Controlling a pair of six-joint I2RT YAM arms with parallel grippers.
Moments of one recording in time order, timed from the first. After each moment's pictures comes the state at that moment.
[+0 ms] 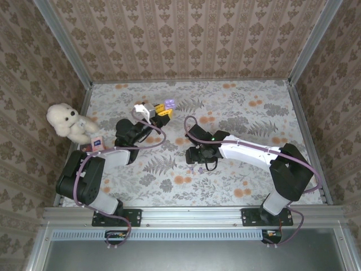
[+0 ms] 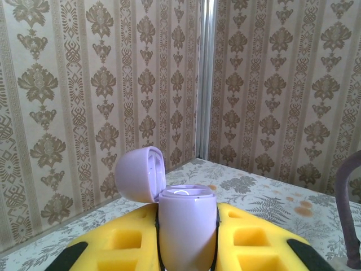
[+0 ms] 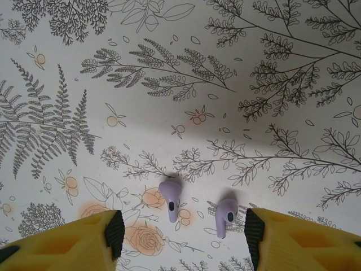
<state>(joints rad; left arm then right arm) -0.40 1.51 0.59 1.18 0.60 -0.17 0.81 1.63 1.12 -0.69 0.02 0.72</state>
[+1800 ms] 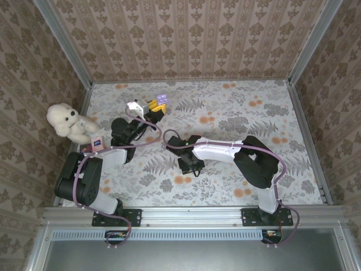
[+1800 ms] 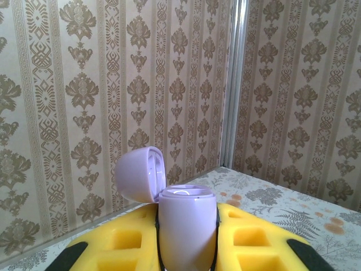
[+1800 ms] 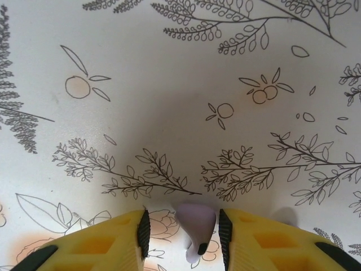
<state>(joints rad) -0.35 1.49 0.59 1.19 0.55 -0.19 0.93 1.96 1.32 -0.85 0.09 0.72</state>
